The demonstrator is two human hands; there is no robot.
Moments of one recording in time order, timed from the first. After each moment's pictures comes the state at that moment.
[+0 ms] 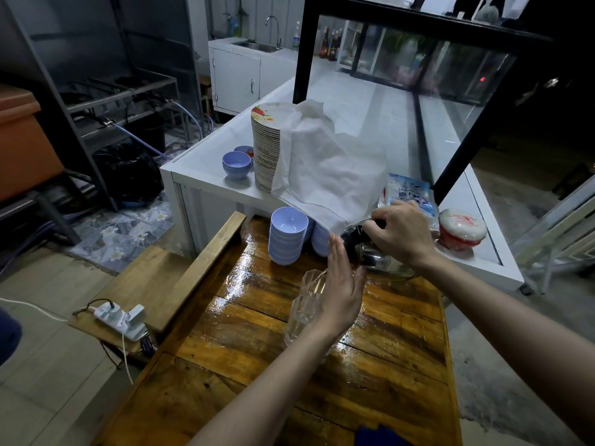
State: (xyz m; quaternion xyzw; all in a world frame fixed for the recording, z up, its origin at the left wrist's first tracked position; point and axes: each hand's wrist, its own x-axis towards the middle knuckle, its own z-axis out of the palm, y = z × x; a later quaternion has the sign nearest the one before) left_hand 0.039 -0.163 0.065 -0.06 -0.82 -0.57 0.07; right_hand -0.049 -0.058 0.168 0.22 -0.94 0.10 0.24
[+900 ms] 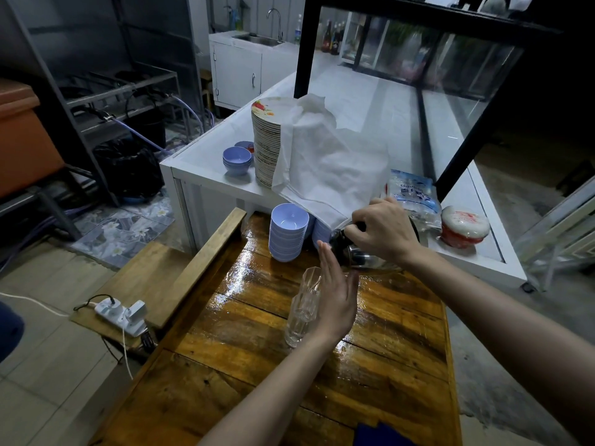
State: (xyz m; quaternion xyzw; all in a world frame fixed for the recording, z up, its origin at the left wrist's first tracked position) left_hand 0.046 -0.161 0.047 0.00 -0.80 -0.59 0.09; right_hand -0.055 -0.079 0.159 0.29 -0.93 0.04 0.23
